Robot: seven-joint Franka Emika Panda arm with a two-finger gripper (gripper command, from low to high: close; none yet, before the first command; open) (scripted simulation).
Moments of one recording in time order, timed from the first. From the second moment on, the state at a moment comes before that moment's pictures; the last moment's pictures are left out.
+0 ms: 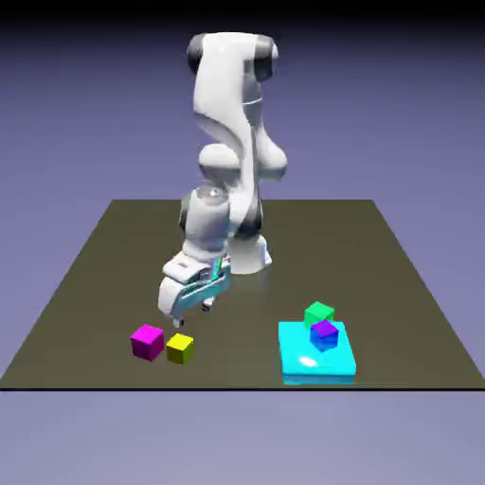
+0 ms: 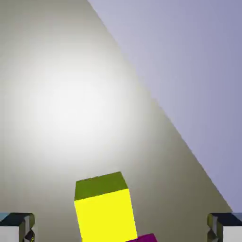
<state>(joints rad) -0.19 0.23 -0.07 -2.45 -0.43 2.64 -0.16</state>
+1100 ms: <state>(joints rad) 0.19 0.12 0.28 -2.50 -0.43 2.49 -0.09</state>
